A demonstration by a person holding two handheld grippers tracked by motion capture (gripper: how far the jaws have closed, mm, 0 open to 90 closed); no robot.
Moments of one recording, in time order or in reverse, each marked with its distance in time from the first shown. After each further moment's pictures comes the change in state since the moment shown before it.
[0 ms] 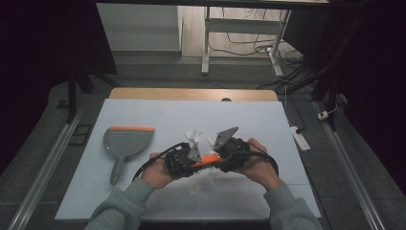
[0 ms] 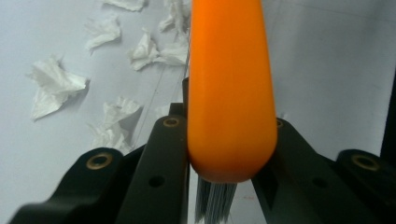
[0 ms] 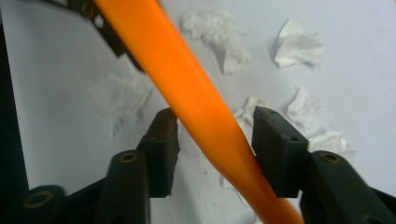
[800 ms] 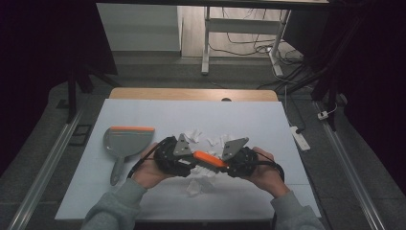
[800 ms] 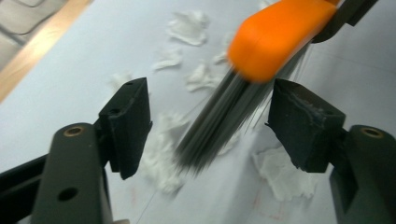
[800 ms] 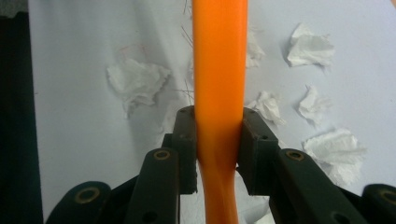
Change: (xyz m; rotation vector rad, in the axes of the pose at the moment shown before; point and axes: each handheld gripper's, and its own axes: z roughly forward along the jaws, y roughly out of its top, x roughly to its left) left arm 0.006 -0.021 -0.037 -0.184 0.194 -0.164; right arm 0.012 -0.027 -0.008 -0.077 0.007 -0.039
